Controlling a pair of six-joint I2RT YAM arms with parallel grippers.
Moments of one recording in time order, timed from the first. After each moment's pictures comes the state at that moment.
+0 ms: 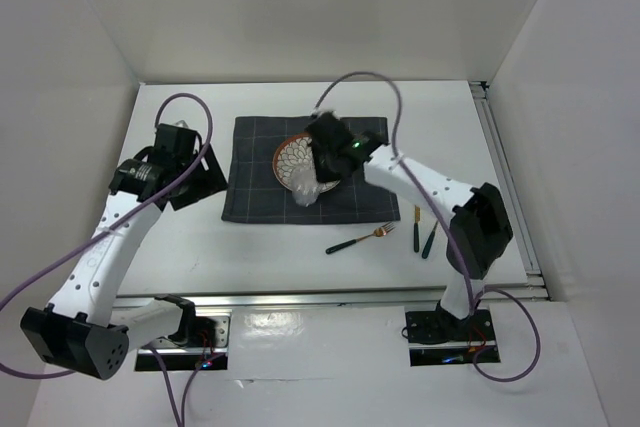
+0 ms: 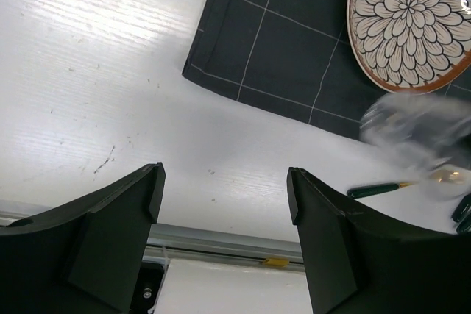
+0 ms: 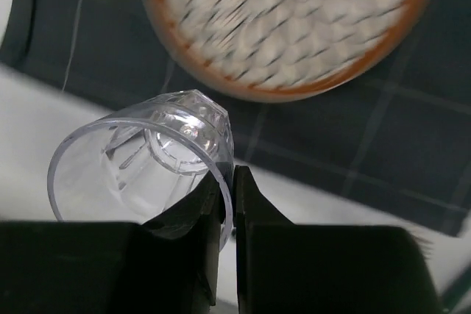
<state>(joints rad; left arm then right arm) -0.22 1.12 1.22 -1.04 -0.14 -0.63 0.82 1.75 1.48 -0.68 0.18 0.46</state>
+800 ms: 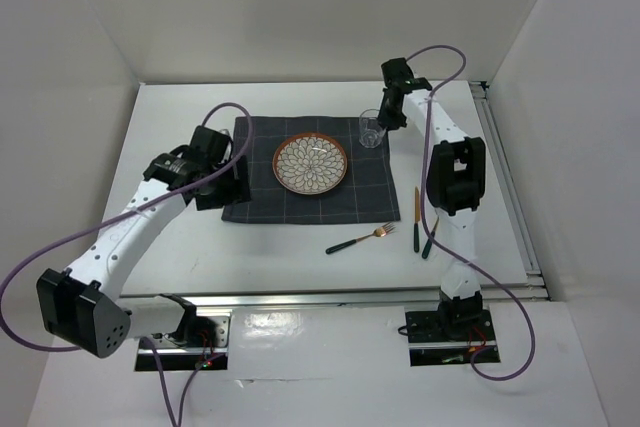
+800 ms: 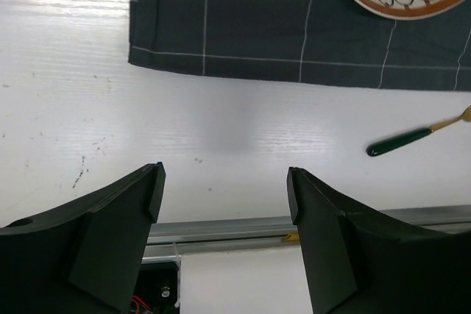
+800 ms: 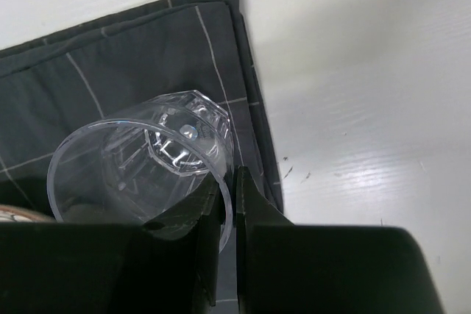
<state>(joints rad) -0.34 1.24 1.17 -0.97 -0.06 -0.53 0.21 2.29 2.09 -0.80 0.19 0.46</state>
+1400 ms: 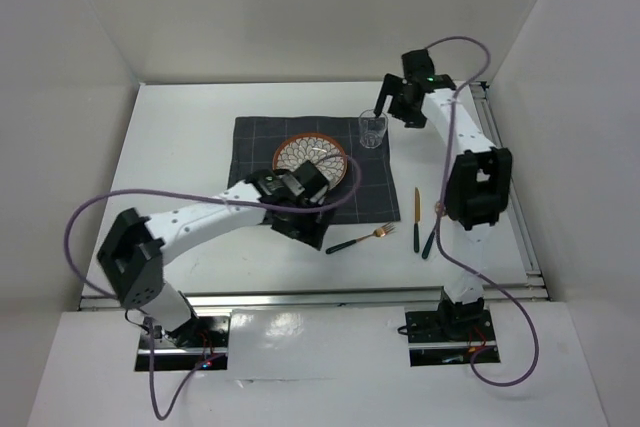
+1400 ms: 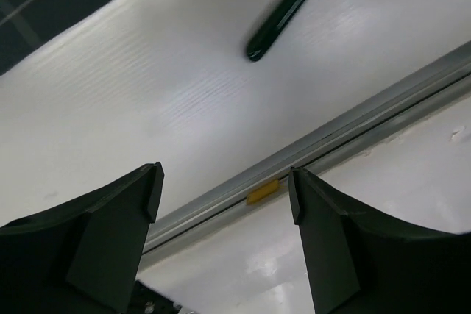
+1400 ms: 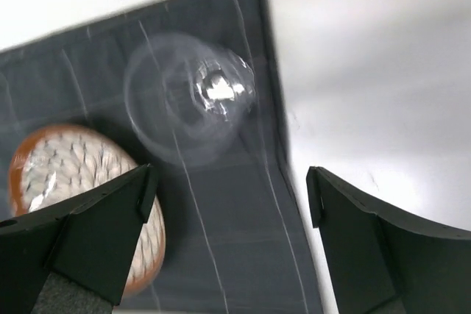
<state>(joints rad) -0.84 1.55 1.24 -0.86 0.04 -0.47 0.17 2.12 1.99 -0.77 0.06 0.45</state>
